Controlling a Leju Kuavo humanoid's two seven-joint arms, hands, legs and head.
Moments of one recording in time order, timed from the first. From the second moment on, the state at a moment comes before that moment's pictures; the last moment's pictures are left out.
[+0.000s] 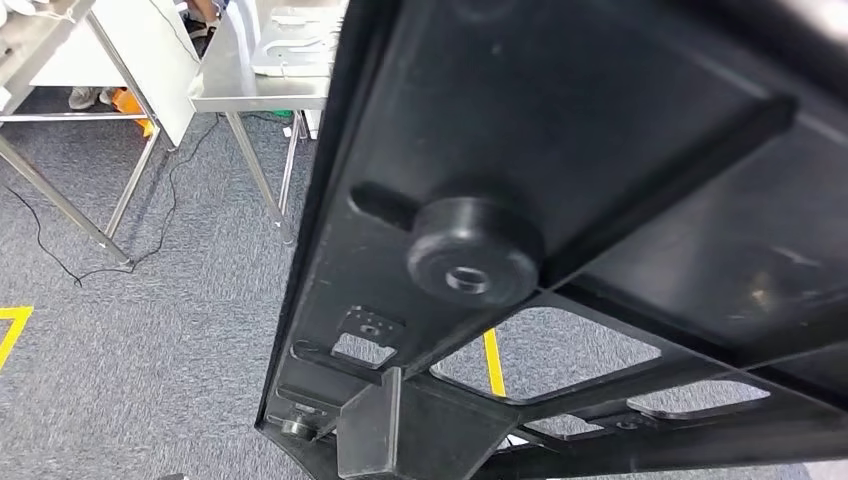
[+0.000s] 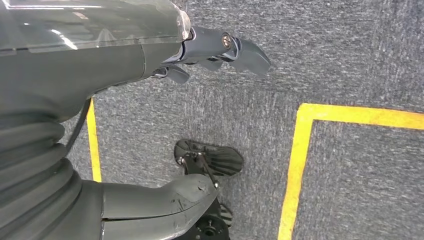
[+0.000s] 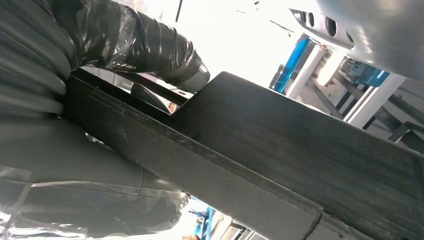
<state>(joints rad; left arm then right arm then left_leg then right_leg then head) -0.09 -0.05 1.13 -0.20 -0.99 -0.15 -0.36 -0.09 0.00 0.77 -1.95 -0.04 0.08 -0.64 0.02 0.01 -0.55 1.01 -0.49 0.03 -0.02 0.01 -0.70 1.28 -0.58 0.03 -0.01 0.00</state>
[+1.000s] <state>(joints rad) -0.09 -0.05 1.13 -0.20 -0.99 -0.15 -0.36 -0.09 -0.01 0.78 -1.93 -0.03 0.06 -0.64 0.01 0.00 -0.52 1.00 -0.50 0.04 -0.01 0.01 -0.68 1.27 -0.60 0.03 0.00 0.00</state>
